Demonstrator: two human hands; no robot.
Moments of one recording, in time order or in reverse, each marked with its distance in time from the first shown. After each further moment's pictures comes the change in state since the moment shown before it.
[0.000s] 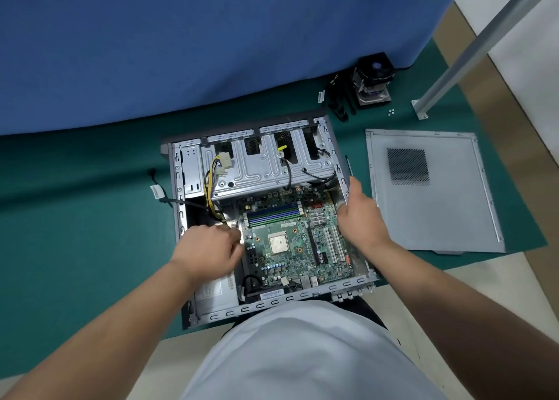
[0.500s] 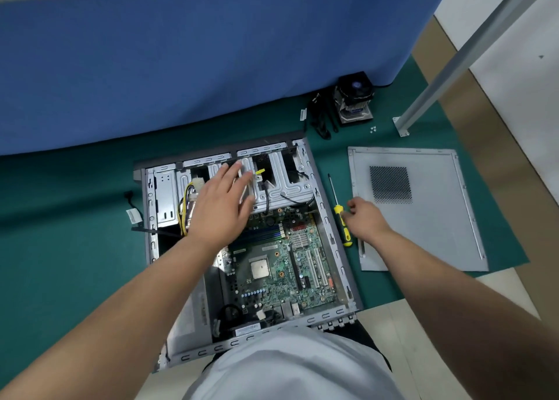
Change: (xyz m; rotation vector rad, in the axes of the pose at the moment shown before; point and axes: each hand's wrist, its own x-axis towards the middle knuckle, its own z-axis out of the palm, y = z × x) left_hand 0.107 0.025 -0.043 -0.271 0.328 -0.157; right_hand 0.080 0.065 -0.021 0.022 -0.199 0.232
